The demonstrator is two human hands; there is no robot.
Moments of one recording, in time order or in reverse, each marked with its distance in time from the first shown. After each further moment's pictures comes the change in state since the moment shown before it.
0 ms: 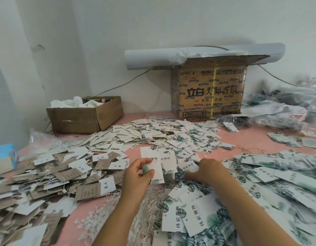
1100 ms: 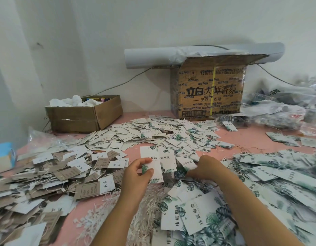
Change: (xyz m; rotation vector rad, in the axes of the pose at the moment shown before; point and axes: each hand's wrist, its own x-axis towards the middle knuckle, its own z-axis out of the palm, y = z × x) left_hand 0.001 -0.002 0.001 -0.006 0.008 -0.001; right_hand 0.014 0.005 -0.001 0.200 -0.083 -0.015
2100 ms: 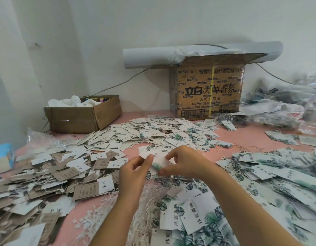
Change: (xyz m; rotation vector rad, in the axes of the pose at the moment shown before) left_hand -0.004 0.013 0.002 -0.172 0.073 0.017; right_hand -0.039 -0.055 -0.014 0.259 0.053 -0.445
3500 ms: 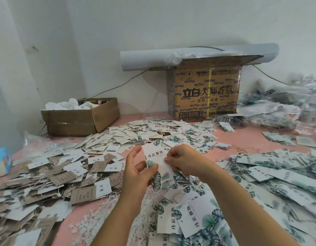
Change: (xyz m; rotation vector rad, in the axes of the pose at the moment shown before) left_hand 0.000 0.002 0.008 -0.210 -0.125 -0.060; right_hand -0.007 -0.008 -0.011 0.288 -0.032 0.116
